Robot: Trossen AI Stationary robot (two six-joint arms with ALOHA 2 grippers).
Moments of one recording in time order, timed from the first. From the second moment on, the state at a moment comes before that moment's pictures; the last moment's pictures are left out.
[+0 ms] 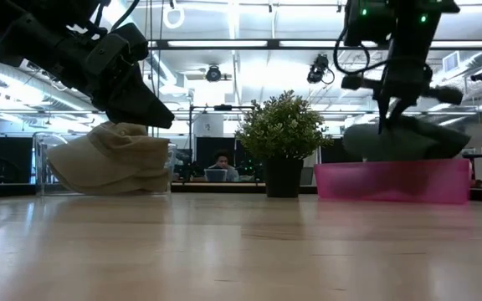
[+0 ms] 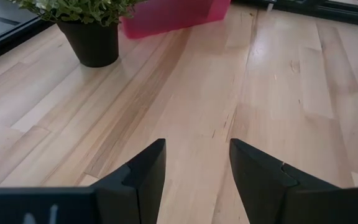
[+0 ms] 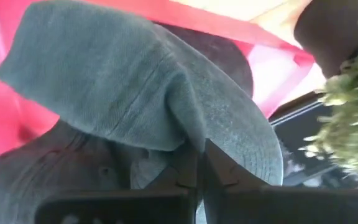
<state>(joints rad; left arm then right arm) -0.21 1.21 0.41 0.29 -0.45 -0.33 -0.18 1.26 0.89 -1.01 0.55 -1.35</state>
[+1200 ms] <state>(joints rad) -0.36 1.19 0.55 0.37 -0.31 -0.22 0.08 1.26 1.05 -1.09 0.52 -0.35</state>
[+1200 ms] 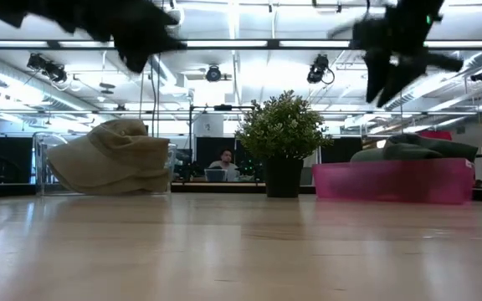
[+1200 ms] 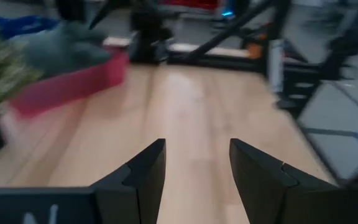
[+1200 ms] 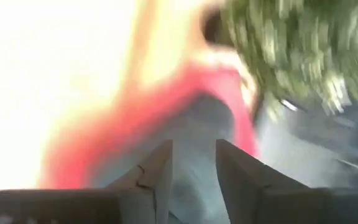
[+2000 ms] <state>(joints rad) -0.51 1.19 0.58 0.09 -0.30 -0.78 0.39 1.26 0.99 -0.32 0.12 -0.13</state>
